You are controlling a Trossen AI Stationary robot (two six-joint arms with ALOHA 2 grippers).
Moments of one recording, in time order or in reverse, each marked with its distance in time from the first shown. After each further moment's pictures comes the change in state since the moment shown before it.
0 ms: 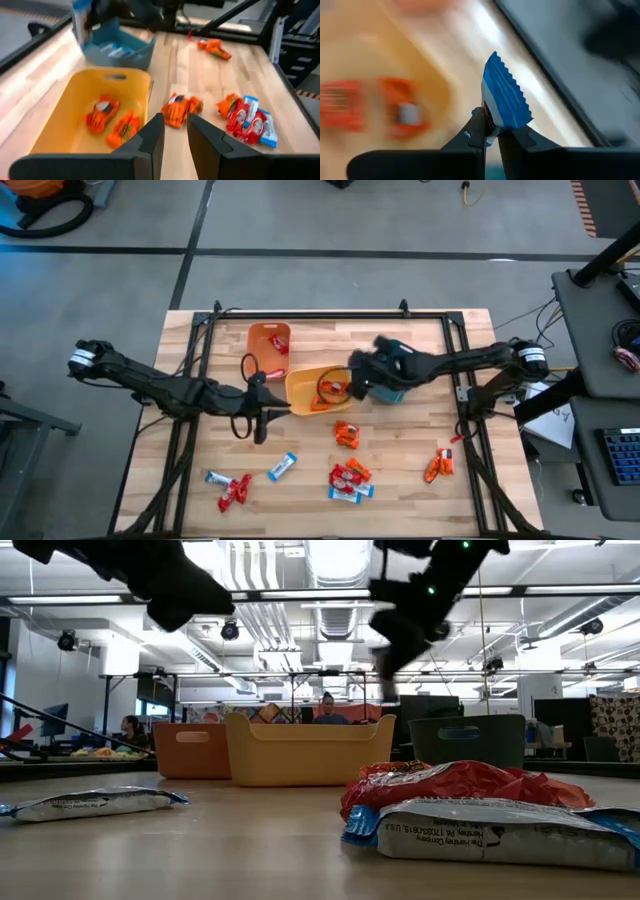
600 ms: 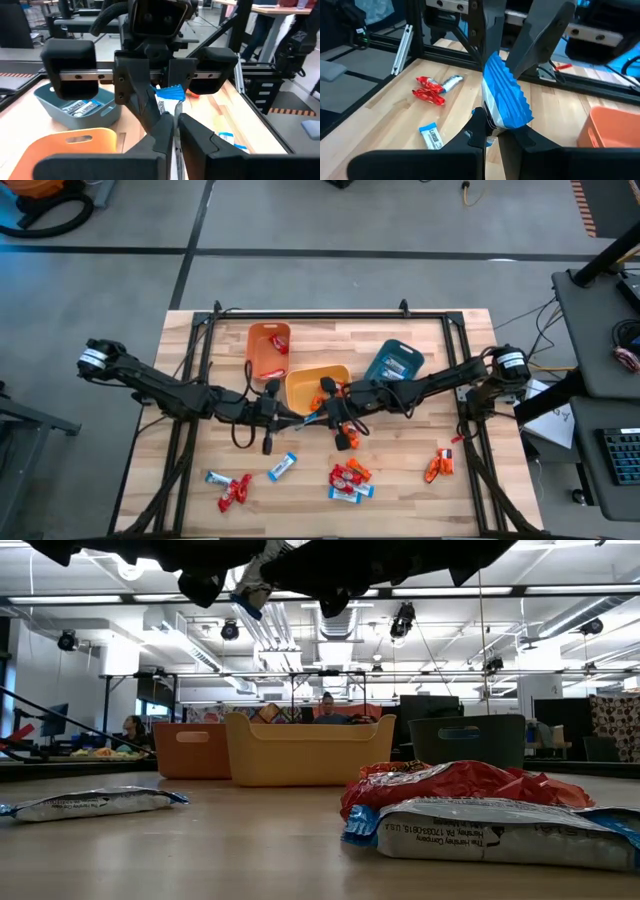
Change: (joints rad) left arm -0.040 0.145 -0.001 0.403 0.057 0.180; right arm 0.159 0.158 -0.084 0.984 -0.708 -0.408
